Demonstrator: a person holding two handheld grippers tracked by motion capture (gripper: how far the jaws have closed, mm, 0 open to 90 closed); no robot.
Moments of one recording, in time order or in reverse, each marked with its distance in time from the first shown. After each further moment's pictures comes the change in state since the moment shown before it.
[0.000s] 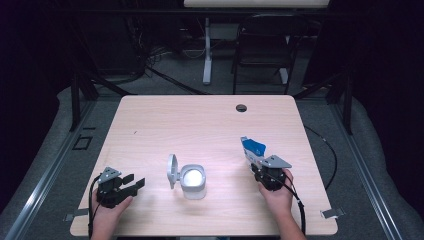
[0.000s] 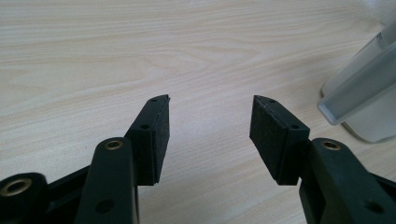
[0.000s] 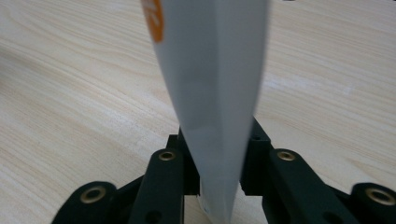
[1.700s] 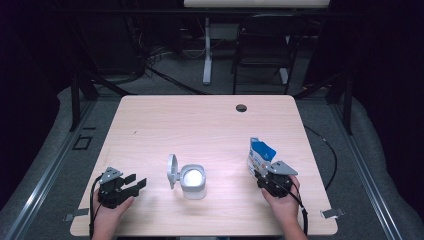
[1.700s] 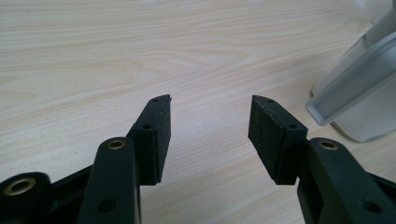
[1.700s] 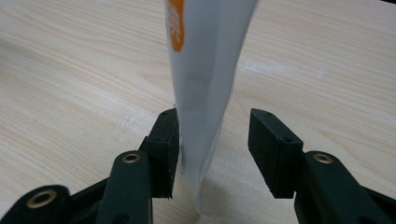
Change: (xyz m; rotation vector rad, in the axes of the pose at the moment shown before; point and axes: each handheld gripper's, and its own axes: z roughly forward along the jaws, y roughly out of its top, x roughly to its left) left arm -0.006 0.002 -0.001 -0.012 -0.012 0.014; right arm -0.002 -0.011 -0.020 0.006 -0.052 -0.004
